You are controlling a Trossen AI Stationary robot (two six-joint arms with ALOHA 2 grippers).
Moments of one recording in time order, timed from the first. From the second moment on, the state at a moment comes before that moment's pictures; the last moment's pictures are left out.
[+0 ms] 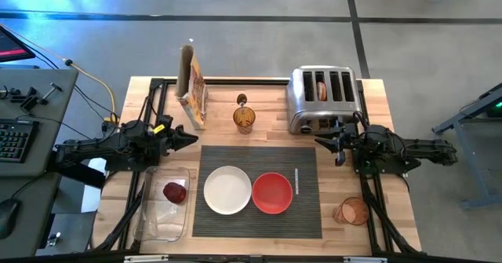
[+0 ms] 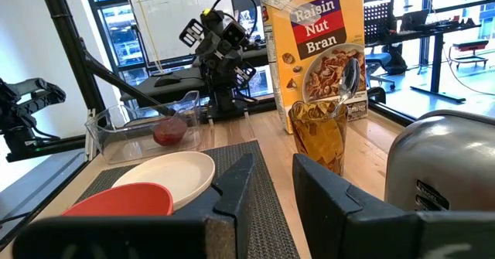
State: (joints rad) left arm 0.13 0.02 0.01 0.09 0.12 -0.86; right arm -0.05 0.01 0.01 0.02 0.06 0.16
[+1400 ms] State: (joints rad) left arm 0.13 0.11 0.28 0.15 0.21 -0.67; right arm -0.05 0.01 0.01 0.02 0.06 0.16
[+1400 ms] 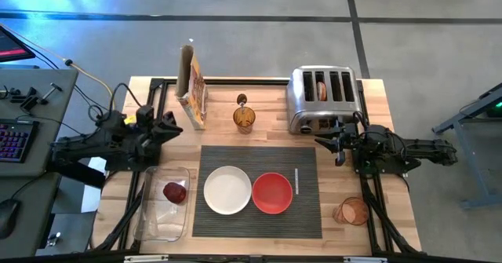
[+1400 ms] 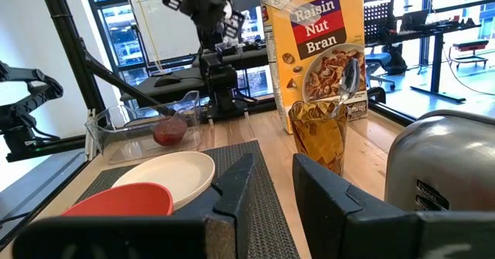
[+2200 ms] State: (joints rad) left arm 0.13 0.72 0.72 0.15 0.07 -0.45; right arm -0.05 0.01 0.01 0.02 0.06 0.16
